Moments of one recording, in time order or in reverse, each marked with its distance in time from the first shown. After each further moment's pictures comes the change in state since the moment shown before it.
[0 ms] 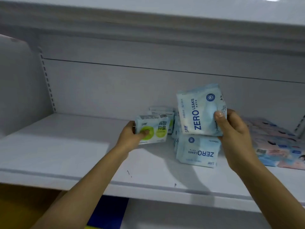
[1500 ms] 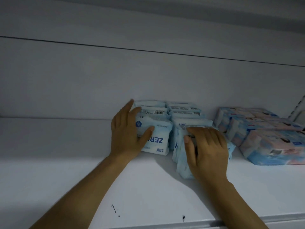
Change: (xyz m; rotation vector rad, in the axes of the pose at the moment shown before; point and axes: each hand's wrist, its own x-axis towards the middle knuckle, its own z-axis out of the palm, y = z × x) left_hand 0.075 -0.039 0.037 0.628 0.198 0.761; right_hand 0.043 0.126 0.040 -1.101 0.274 -0.886
